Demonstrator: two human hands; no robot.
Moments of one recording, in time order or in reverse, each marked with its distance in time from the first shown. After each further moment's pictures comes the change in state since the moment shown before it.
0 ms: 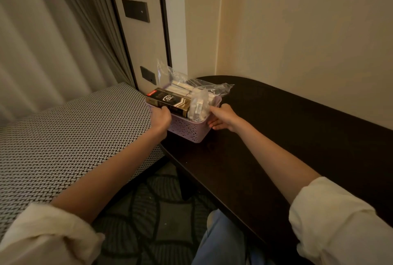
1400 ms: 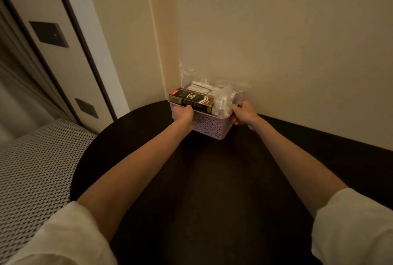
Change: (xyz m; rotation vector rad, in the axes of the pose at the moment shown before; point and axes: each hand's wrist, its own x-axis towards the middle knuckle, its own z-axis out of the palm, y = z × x) left_hand 0.031 0.103 0.281 -0.223 -0.324 -0.102; right_hand 0.127 0.034 -0.241 -0.119 0.483 -0.060
